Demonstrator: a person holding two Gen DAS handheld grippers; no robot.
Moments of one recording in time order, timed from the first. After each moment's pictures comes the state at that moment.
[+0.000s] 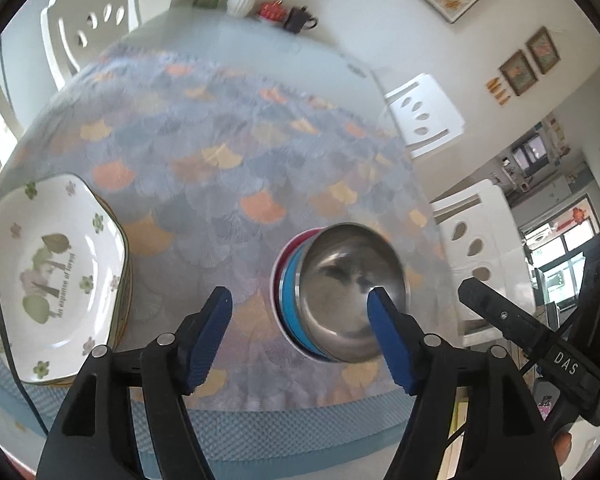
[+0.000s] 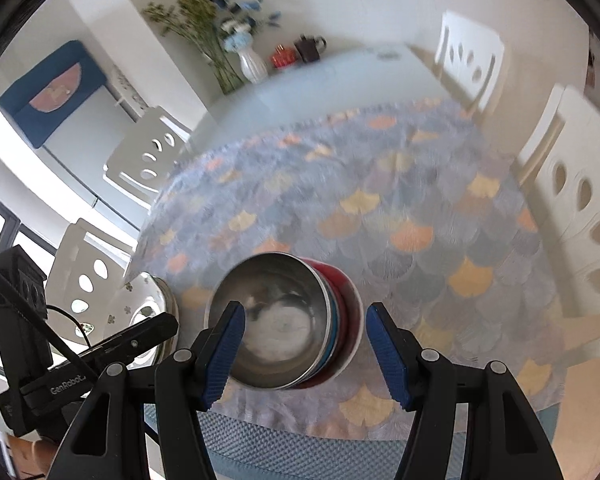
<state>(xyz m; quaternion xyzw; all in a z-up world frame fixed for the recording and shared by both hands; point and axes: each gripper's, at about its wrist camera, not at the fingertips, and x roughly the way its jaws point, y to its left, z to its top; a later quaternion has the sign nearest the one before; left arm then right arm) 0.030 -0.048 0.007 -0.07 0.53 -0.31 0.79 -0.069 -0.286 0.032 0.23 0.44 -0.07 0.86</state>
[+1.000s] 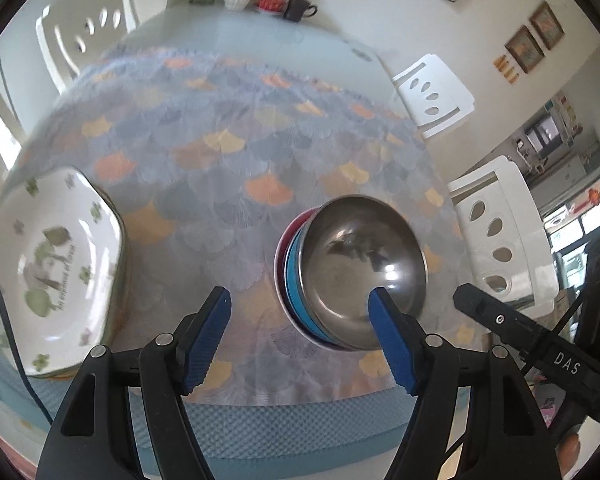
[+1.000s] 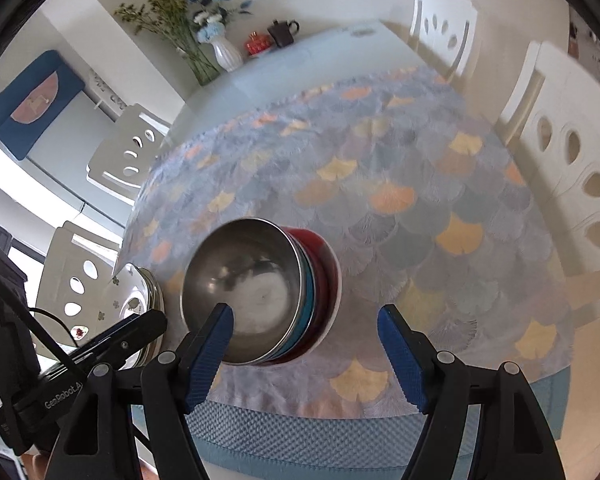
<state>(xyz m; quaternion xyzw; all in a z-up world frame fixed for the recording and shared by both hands) 0.024 -0.066 -0.017 -0.04 0.54 -0.29 0.79 -0.081 -0.298 -0.005 0.27 0.48 -0.09 0.83</state>
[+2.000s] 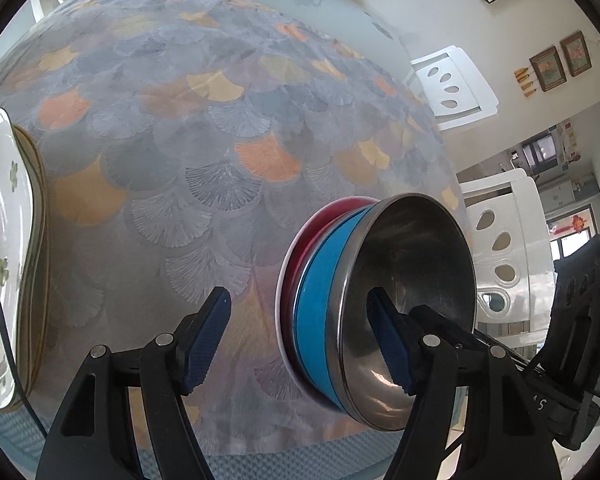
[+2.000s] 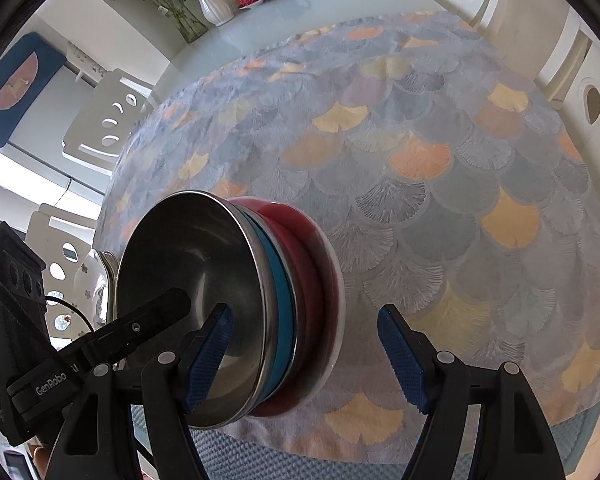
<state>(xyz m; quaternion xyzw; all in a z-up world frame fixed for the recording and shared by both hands) 0.064 -0.089 -0.084 -0.09 0.60 -0.30 0.74 -0.025 -0.307 -0.081 0.28 0.53 -0.07 0.80</state>
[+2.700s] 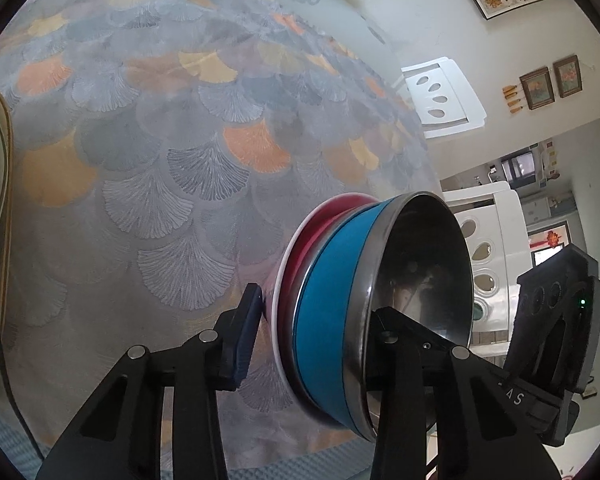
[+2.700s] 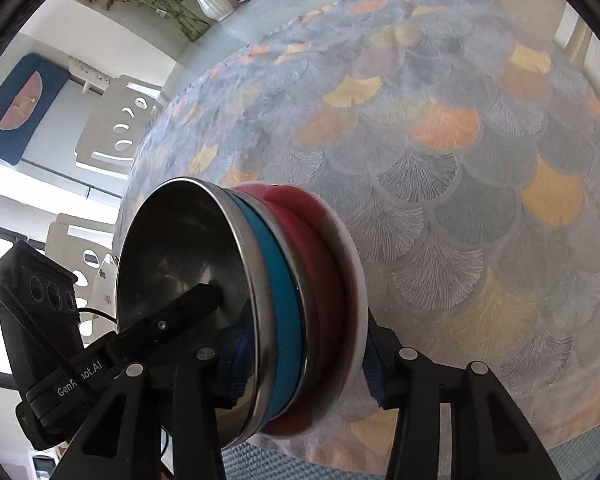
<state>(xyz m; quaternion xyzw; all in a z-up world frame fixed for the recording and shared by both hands) 0.066 -0.089 -0.104 -0.14 0.60 -0.32 0.72 -0.020 -0.306 -0.105 0.33 0.53 -0.03 0.78</state>
